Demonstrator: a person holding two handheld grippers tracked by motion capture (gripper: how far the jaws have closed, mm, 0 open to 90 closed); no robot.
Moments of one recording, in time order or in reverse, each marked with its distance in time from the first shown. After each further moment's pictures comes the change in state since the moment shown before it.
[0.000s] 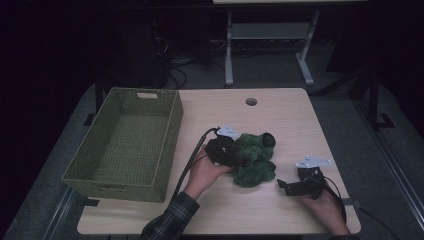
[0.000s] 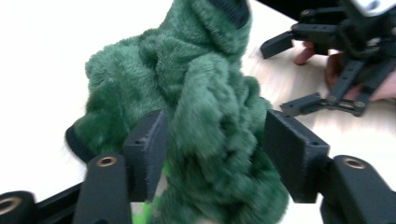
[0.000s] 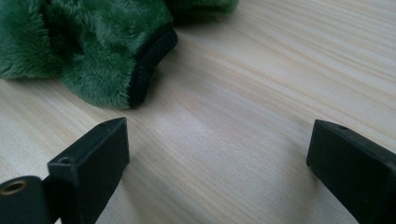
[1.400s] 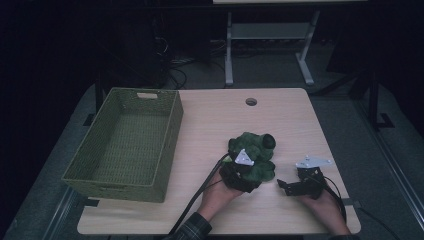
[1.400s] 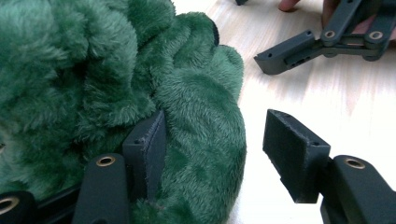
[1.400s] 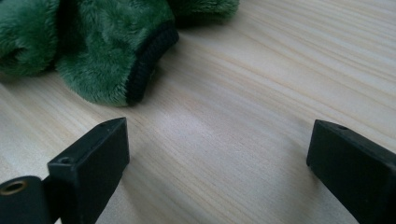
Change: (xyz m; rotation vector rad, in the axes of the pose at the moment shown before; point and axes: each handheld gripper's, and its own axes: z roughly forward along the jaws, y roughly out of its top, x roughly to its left) left arm -0.039 -0.041 0.062 0.072 0.002 0.059; right arm 0.000 0.000 0.000 0.001 0.001 0.000
